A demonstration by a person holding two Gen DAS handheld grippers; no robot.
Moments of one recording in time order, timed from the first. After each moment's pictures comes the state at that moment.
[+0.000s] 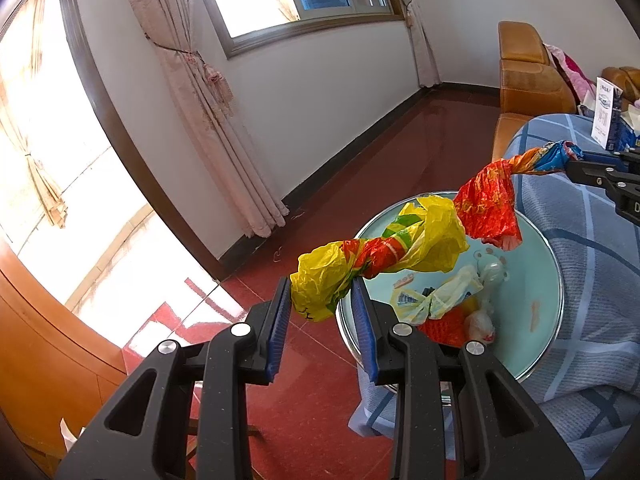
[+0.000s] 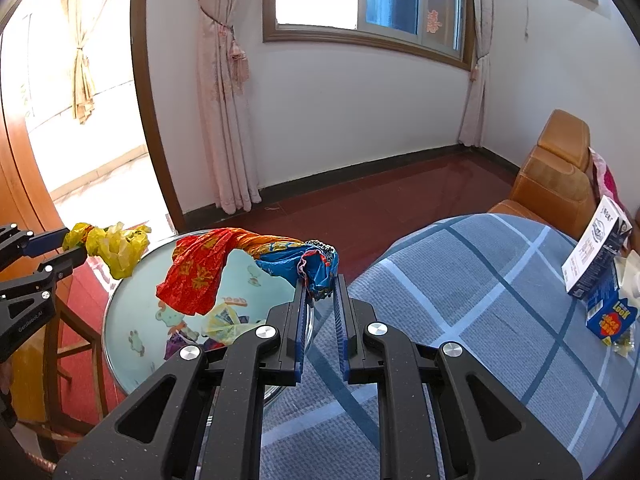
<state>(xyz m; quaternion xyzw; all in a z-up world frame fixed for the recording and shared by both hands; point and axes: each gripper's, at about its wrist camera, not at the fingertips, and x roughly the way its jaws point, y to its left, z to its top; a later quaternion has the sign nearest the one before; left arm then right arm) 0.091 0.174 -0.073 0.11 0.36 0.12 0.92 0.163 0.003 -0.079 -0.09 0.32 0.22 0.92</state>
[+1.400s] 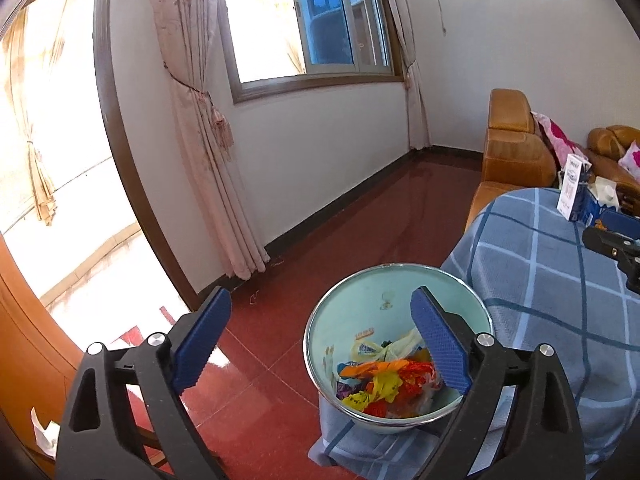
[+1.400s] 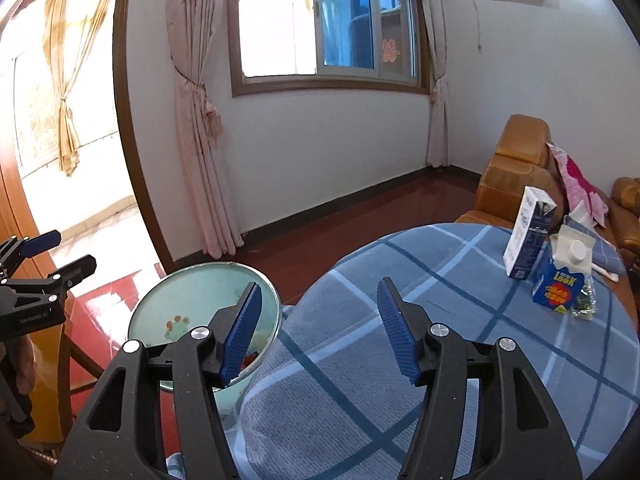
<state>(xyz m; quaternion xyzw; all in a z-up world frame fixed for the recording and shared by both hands) 0.053 0.158 -0.019 0.06 0.26 0.09 0.96 0.096 -0.064 -0.032 -0.03 0.25 0.18 0.95</state>
